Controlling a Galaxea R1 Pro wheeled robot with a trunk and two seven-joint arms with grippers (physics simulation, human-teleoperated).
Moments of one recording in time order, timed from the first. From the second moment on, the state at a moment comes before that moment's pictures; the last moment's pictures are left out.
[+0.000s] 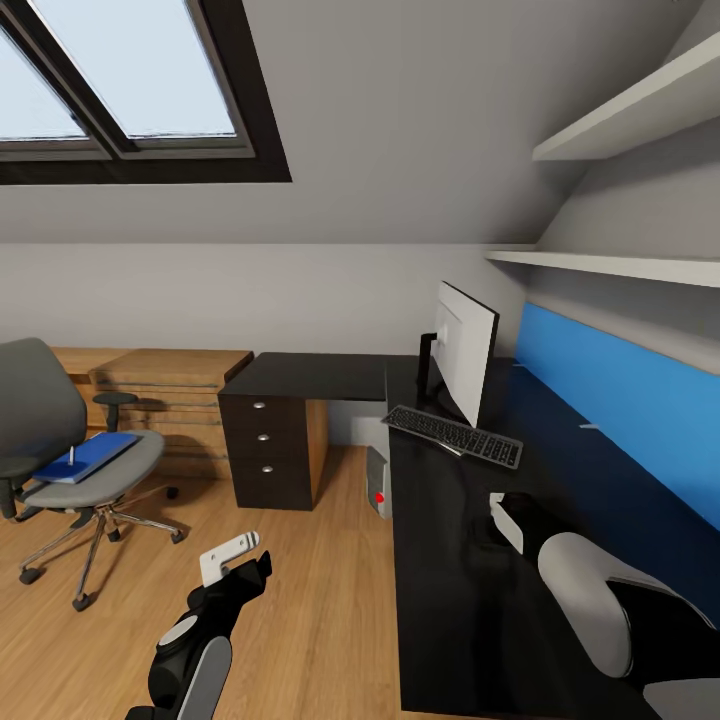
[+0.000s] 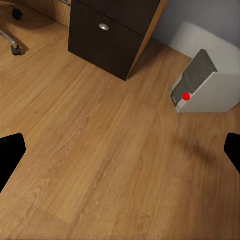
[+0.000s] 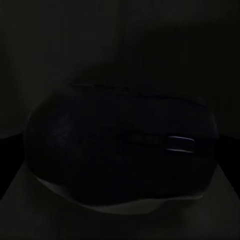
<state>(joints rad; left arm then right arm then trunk) -0.09 -0.12 -0.10 -1.62 0.41 0.52 0.53 -0.98 -0.05 -0.20 -0.15 0.12 0.54 -0.08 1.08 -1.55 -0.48</state>
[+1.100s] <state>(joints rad) -0.09 -0.12 -0.08 -1.61 0.41 0.52 0.53 -0.95 -0.02 -0.20 -0.36 0.12 0.53 -0.07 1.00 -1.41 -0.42</state>
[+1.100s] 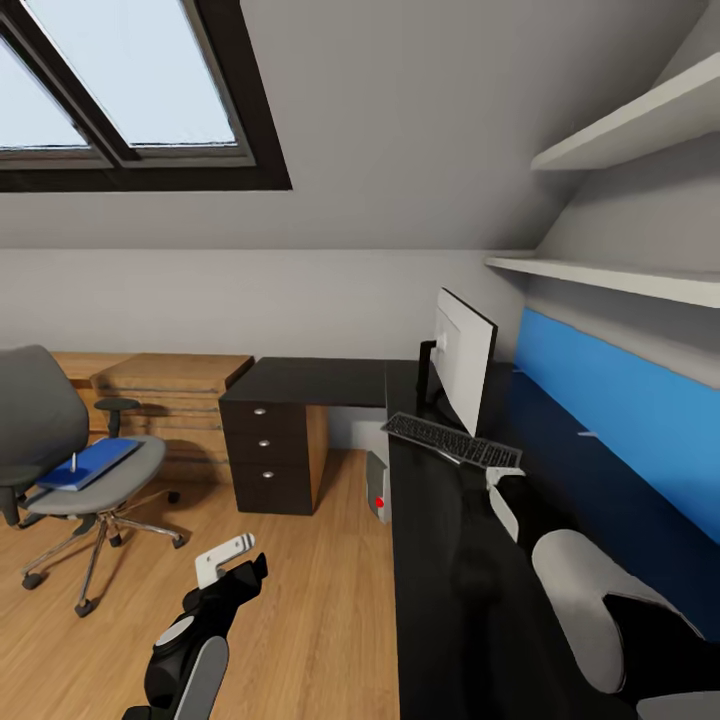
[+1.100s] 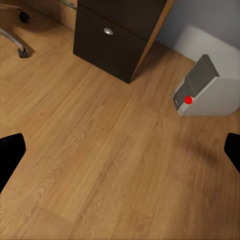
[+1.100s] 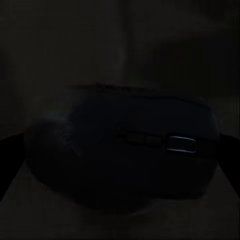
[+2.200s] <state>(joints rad) -0.09 -0.10 -0.08 -1.61 0.41 0.52 0.53 -0.50 0.13 -0.11 -1.30 0.13 0.92 -0.08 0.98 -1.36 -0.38</state>
